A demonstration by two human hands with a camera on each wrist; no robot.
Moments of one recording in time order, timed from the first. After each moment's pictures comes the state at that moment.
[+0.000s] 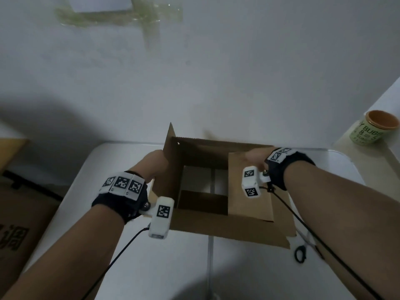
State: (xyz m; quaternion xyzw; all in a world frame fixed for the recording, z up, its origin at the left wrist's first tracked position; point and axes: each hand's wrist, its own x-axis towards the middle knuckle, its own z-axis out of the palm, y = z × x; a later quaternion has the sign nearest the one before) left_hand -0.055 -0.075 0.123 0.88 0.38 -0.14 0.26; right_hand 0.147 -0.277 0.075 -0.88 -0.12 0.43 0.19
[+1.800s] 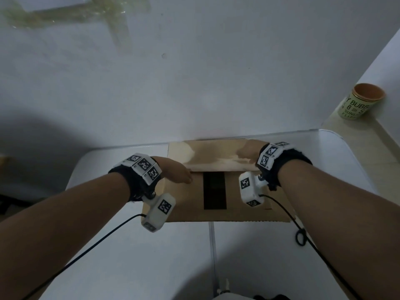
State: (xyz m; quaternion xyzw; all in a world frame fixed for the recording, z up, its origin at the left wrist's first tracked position) left_hand -0.005 -0.115 0.122 0.86 0.10 -0.49 0.08; right_hand 0.140 -0.287 0.090 -0.90 -0.12 0.39 0.18
